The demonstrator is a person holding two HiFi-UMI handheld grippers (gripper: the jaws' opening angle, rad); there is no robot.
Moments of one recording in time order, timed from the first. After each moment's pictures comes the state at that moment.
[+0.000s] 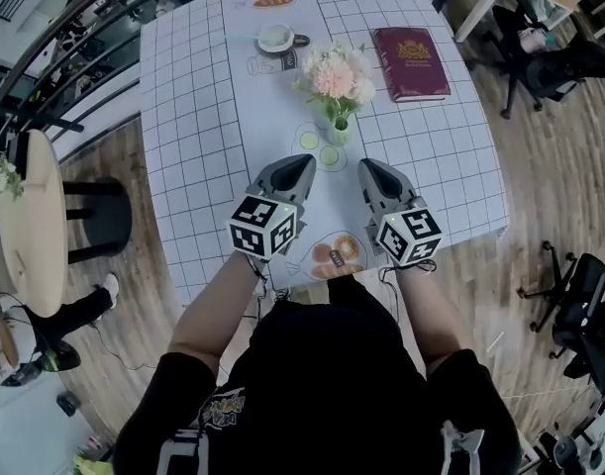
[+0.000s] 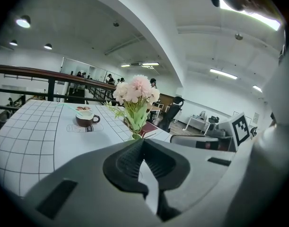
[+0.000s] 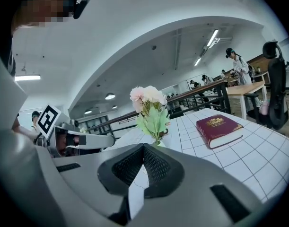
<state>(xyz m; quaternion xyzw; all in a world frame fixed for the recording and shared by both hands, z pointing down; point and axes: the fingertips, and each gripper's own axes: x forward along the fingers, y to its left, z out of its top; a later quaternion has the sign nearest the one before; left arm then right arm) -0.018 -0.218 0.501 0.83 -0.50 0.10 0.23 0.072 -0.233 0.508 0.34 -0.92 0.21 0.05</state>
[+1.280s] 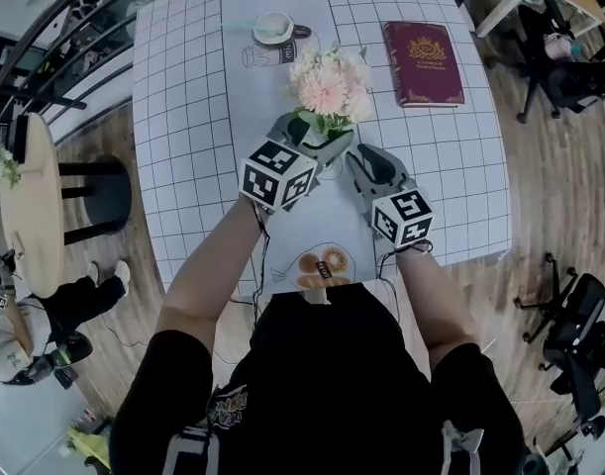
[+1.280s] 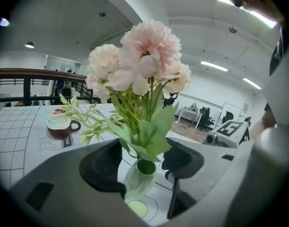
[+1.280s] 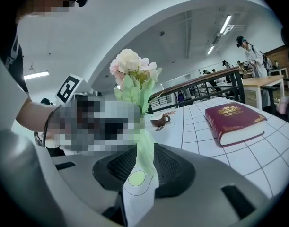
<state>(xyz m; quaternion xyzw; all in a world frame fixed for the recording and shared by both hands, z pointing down) 0.021 -0.329 0.532 0.86 -0.44 0.14 0.21 0.055 -0.289 0.576 0.26 -0.94 0.21 0.10</state>
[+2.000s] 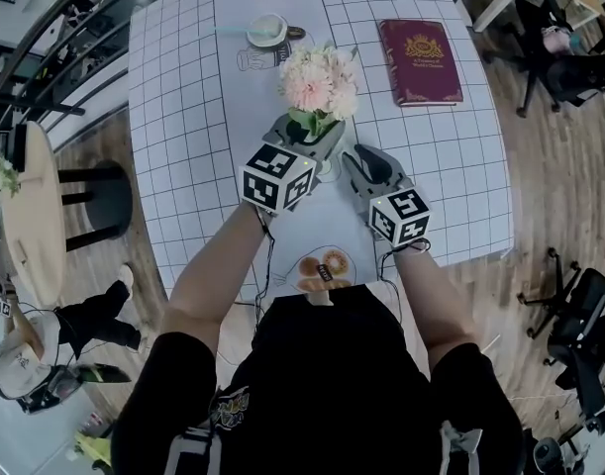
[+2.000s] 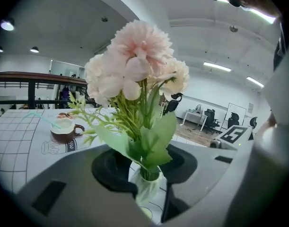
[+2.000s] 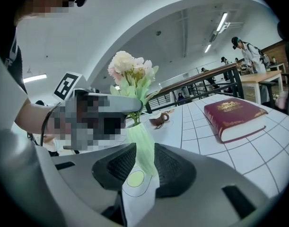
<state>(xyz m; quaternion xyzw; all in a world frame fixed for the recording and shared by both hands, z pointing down) 0.017 -0.343 0.527 0.85 -0.47 0.13 0.20 0.053 -0.294 0.585 0.26 -0.93 0.23 0.10</state>
